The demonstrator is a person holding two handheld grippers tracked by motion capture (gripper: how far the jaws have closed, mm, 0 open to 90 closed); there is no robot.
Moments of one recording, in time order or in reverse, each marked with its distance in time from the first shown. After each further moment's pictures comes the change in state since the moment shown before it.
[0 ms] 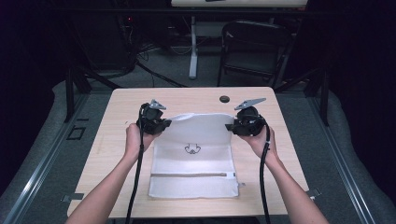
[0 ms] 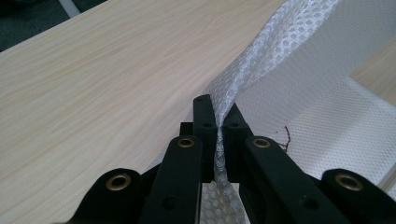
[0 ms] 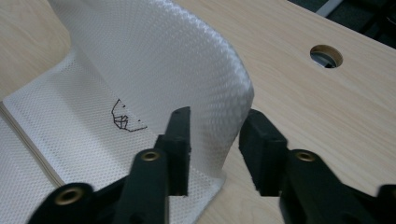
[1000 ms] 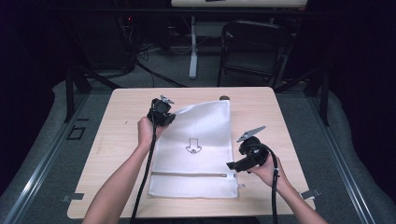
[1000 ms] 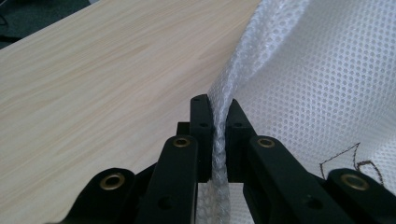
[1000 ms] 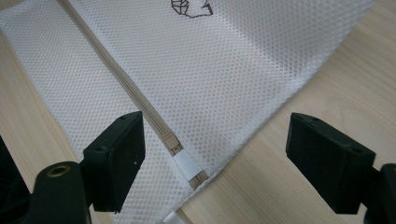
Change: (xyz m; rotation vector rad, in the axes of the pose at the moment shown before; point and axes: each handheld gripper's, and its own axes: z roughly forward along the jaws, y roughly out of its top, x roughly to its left) left arm 0.023 0.011 0.072 0.040 0.090 -0.025; right arm 0.028 -0.077 0.000 0.206 0.167 -0.024
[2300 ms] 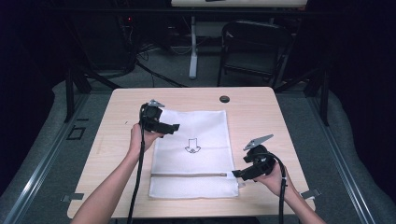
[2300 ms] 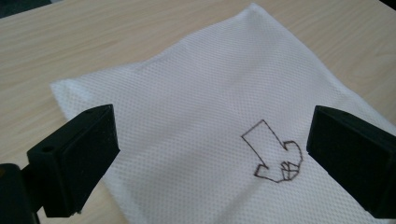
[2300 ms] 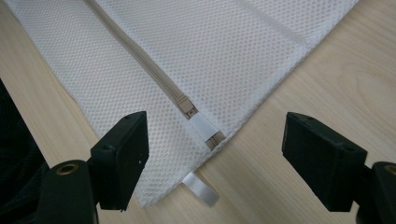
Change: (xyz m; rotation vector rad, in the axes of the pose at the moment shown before) left arm -0.006 -0.025 -0.044 -0.075 -0.166 -0.072; right arm 0.005 -0.028 -0.010 0.008 0.024 0.001
